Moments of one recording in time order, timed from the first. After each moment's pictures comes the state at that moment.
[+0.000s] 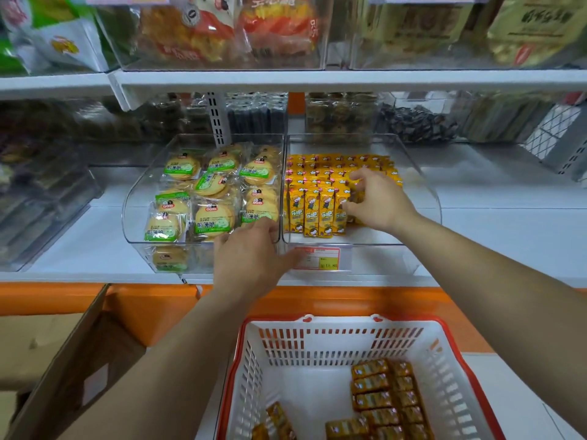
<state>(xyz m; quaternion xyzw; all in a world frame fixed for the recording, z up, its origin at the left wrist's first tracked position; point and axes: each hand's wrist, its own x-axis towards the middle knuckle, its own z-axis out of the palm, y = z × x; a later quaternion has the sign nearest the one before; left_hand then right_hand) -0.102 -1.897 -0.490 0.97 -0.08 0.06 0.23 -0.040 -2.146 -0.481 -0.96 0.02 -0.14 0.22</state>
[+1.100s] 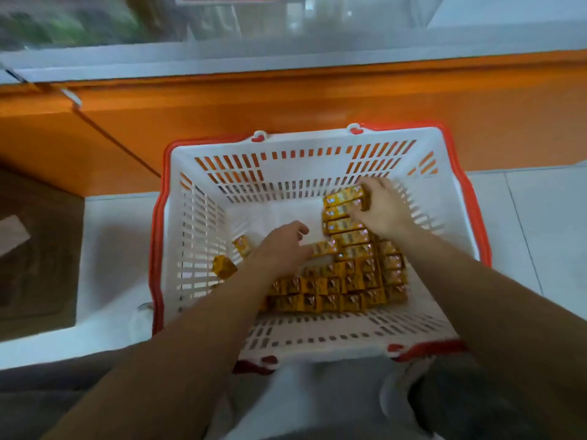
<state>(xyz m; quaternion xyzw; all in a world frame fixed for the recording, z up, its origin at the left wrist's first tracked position) -0.219 -1.965 -0.817 0.88 -0.11 -0.38 0.26 -0.231 -2.199 -0.810 -0.94 0.17 0.15 0.27</state>
